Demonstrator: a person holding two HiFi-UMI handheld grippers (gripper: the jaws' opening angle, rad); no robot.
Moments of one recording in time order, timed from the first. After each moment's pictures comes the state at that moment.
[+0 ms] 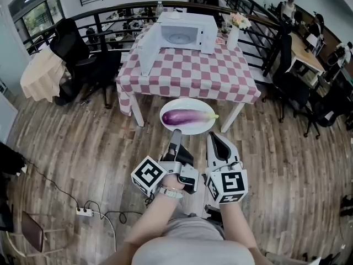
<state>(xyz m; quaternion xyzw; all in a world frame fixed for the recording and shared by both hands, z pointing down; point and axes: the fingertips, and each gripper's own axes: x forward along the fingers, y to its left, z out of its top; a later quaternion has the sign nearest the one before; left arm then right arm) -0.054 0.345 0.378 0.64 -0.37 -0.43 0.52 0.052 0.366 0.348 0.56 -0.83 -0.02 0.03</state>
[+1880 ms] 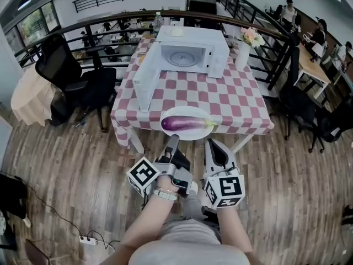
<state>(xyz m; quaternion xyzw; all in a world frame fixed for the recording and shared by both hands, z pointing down) -0.092 0.087 0.399 0.62 -0.34 -0.42 0.57 0.015 0.117 0.369 0.57 -0.82 0.00 0.02</state>
